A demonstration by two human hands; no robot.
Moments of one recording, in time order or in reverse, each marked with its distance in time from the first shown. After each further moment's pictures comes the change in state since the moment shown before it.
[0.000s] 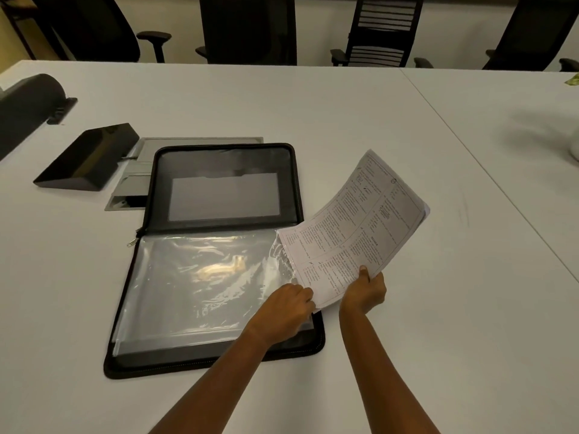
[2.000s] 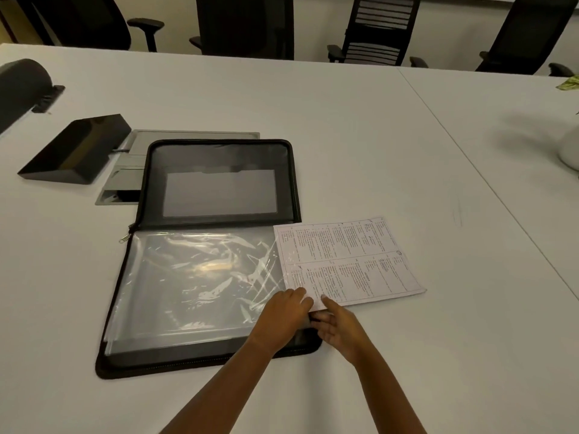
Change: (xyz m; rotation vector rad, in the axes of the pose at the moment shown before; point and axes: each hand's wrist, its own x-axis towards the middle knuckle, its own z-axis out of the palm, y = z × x) left_hand -0.002 0.010 0.016 -0.116 -0.117 -0.236; right_hand -0.020 0.028 -0.045 -0.193 -0.811 0.553
